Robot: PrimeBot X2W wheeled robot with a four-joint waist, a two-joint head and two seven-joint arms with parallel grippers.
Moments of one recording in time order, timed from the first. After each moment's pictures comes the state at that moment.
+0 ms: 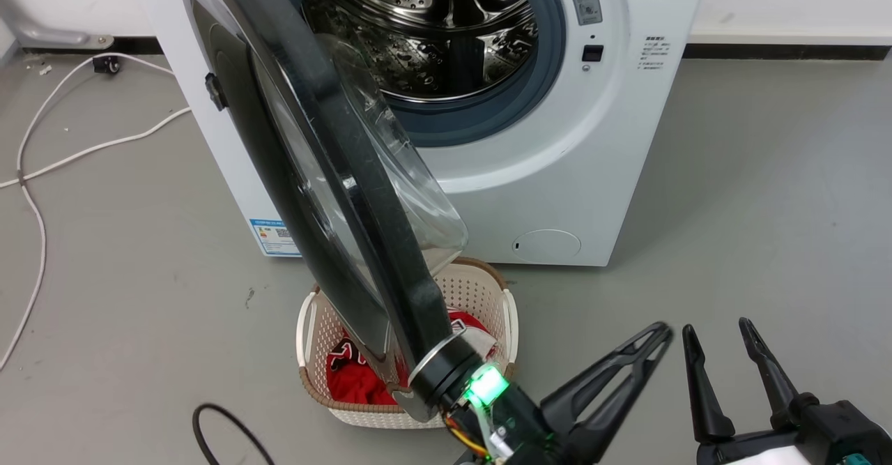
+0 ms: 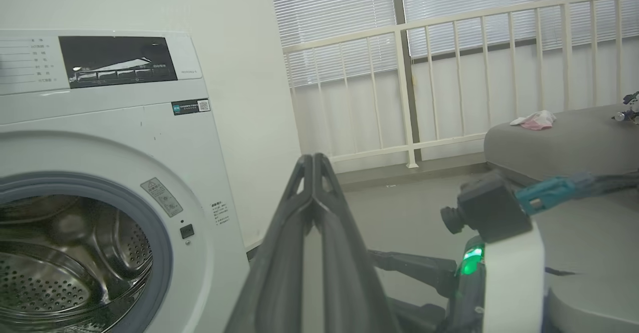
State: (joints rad) left arm -0.22 0.06 -0.83 -0.14 -0.03 0.04 -0.26; right arm 0.14 -0.05 0.01 -0.02 0.10 0.13 -0.26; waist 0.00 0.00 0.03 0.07
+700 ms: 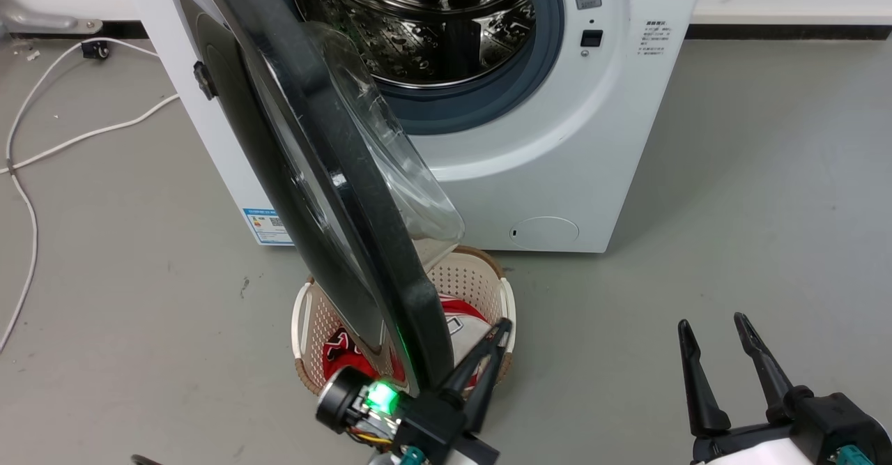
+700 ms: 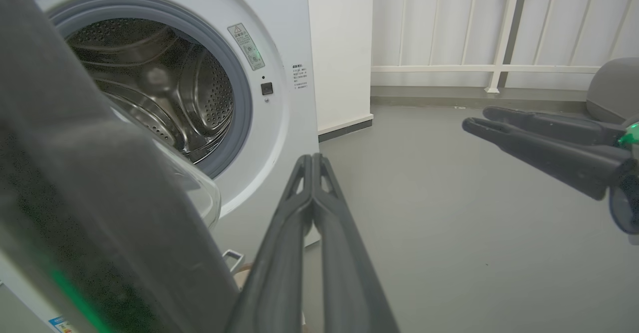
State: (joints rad) left arm -0.11 0.09 -0.62 0.08 -0.08 0.07 -0.26; right arm 0.12 -0.05 0.02 0.01 0.10 0.13 -0.26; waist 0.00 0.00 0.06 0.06
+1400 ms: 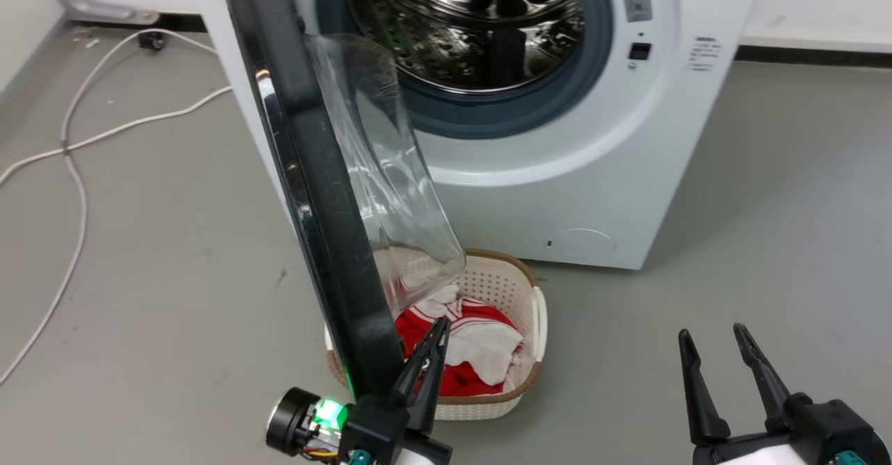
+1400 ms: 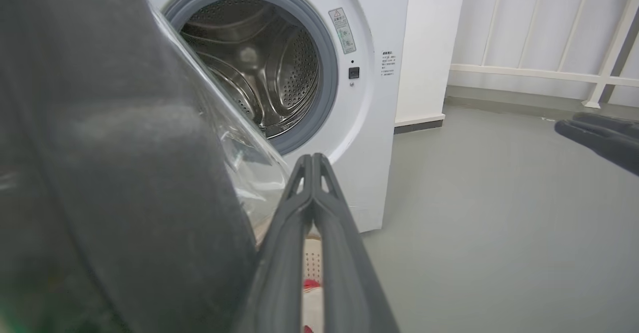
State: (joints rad) left arm -0.02 0.08 -0.45 0.07 -0.06 0.09 -0.26; right arm 0.13 -0.05 0.02 0.03 0.11 0.13 -0.26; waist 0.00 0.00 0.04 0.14
